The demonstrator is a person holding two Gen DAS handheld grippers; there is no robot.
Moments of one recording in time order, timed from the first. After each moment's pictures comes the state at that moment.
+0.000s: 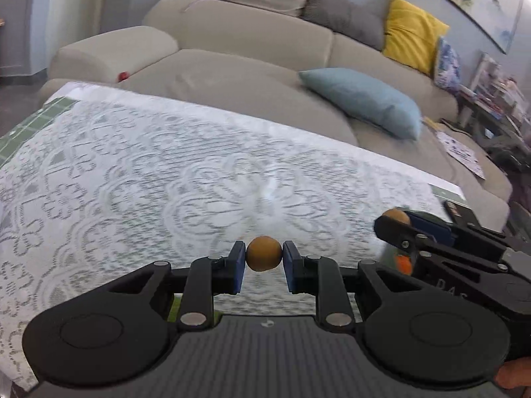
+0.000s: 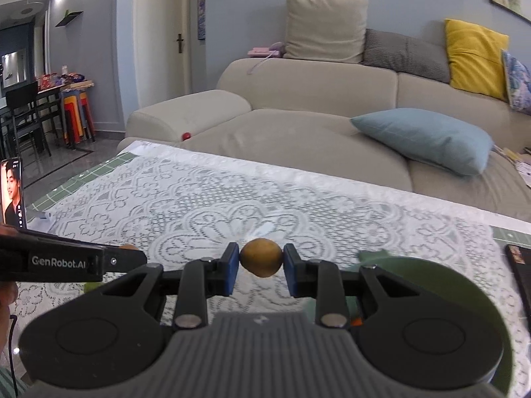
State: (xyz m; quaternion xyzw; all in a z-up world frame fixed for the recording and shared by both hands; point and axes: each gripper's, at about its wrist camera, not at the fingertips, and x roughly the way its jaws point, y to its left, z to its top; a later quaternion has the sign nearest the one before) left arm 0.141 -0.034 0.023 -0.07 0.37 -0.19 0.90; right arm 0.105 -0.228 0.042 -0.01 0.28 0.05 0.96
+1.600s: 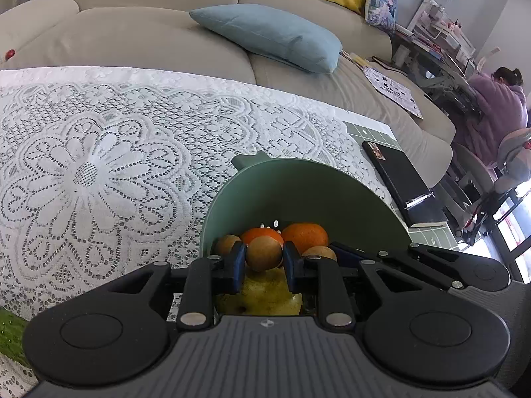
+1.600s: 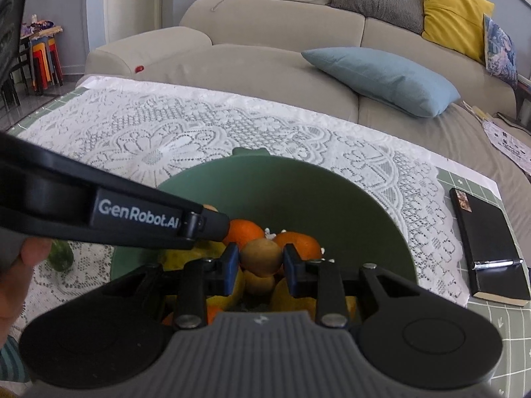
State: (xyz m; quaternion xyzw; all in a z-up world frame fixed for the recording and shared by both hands) left arm 0.151 -0.179 -0.002 -0.05 0.44 -0.31 0.84; right arm 0.090 -0.312 0.006 -0.05 0.39 0.00 0.92
